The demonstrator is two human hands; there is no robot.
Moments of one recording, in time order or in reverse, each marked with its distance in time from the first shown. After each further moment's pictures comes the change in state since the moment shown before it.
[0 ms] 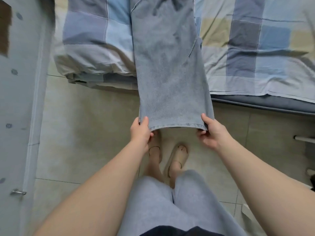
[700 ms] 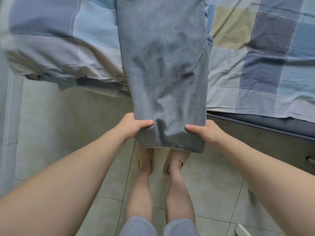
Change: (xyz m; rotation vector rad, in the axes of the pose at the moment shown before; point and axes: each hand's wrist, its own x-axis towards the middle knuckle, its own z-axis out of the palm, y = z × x) left_hand 0.149 0.038 0.051 0.499 -0.270 0.046; right_hand 0.162 -0.067 0.005 -0.990 -0.204 -0.152
